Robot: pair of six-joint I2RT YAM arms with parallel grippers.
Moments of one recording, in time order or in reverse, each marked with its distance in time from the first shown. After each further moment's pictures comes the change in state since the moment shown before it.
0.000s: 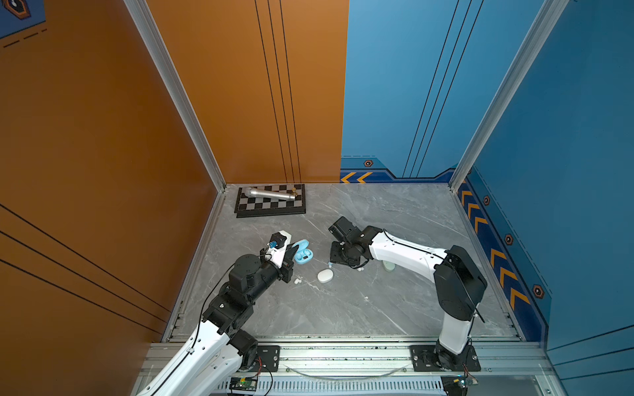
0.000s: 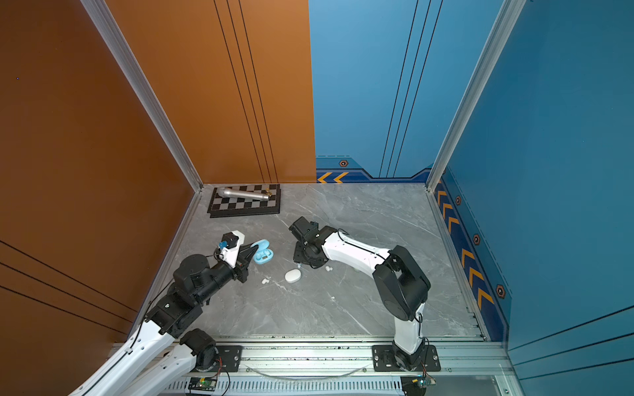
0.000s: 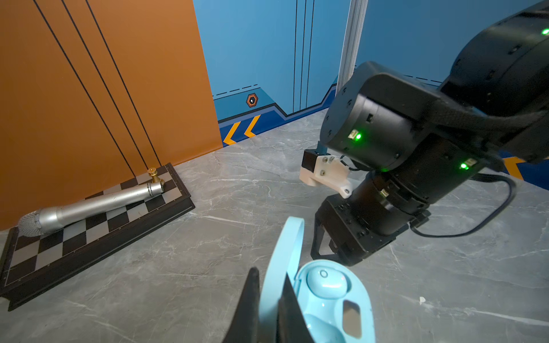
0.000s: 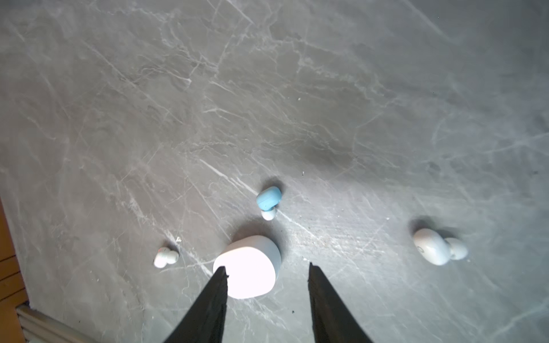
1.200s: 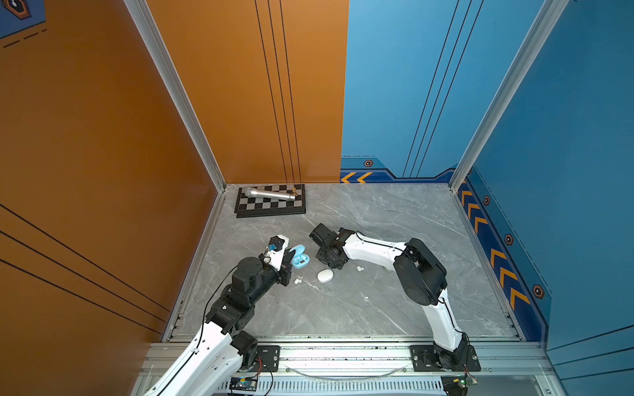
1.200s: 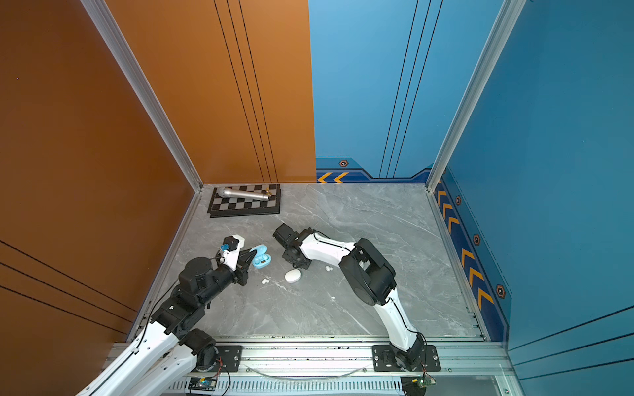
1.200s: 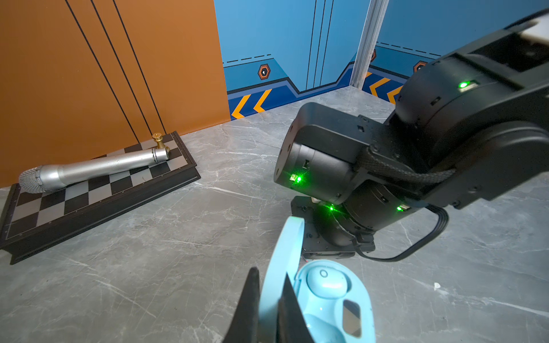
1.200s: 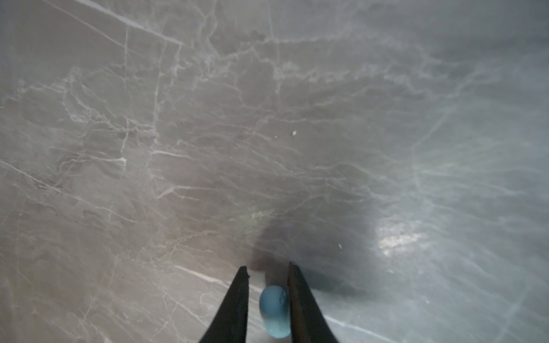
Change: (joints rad) left arm 0.045 -0.005 -0.079 0.013 0.003 -0.031; right arm 0.052 0.280 0.209 -0.015 0.146 0.304
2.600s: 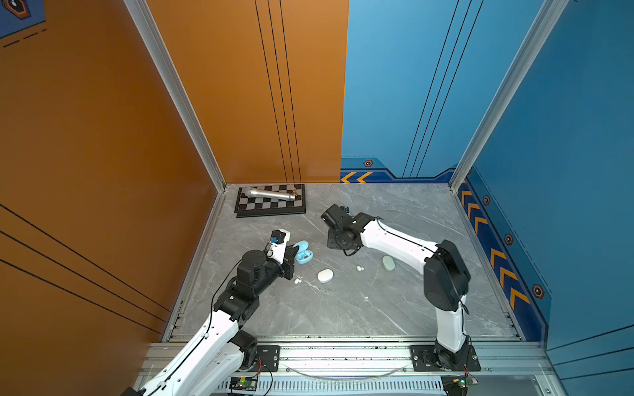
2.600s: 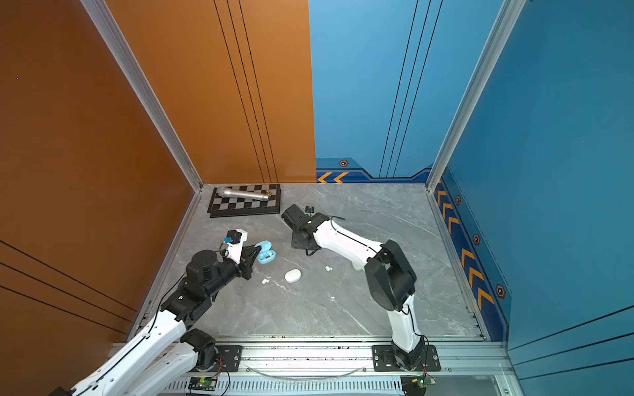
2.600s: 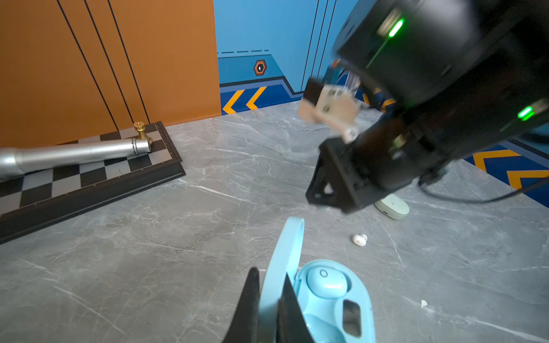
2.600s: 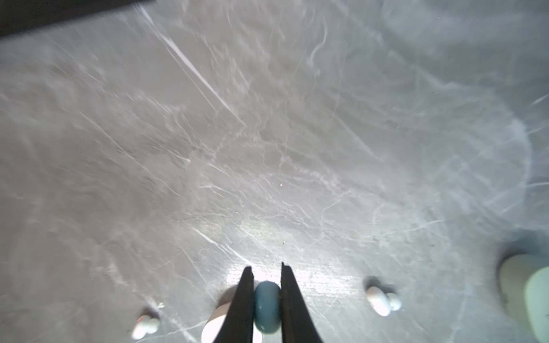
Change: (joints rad) left arm 0.043 0.168 0.000 0.156 0.090 -0.092; right arm -0.113 -0.266 0.016 -0.117 0.023 -0.482
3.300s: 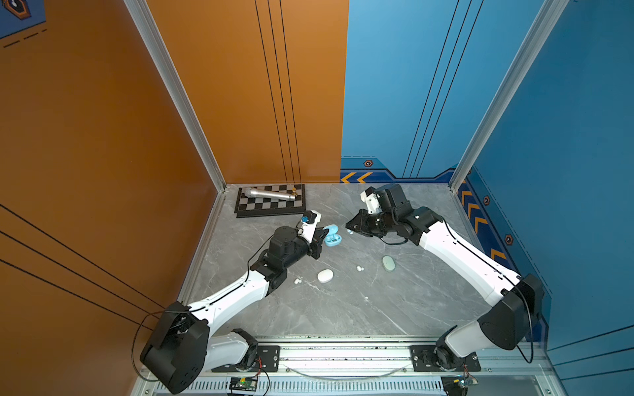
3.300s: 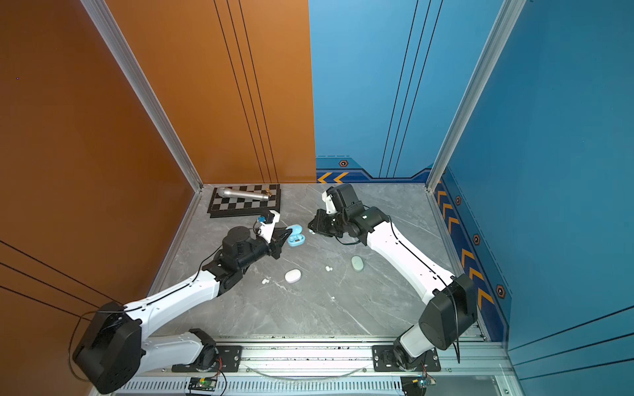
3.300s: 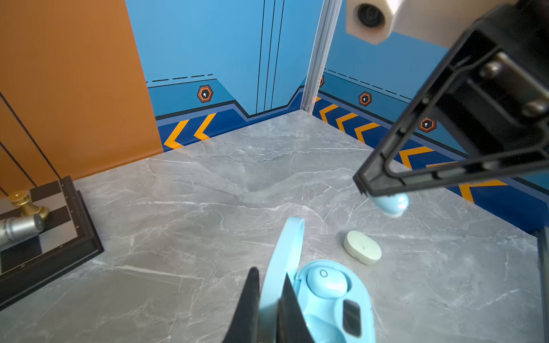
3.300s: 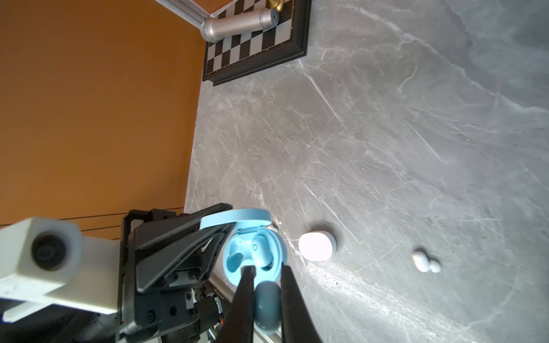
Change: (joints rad) left arm -0.143 0.491 0.221 0.349 0.049 -0.006; right arm -0.164 -0.377 -0.193 0.150 -0.538 -0.068
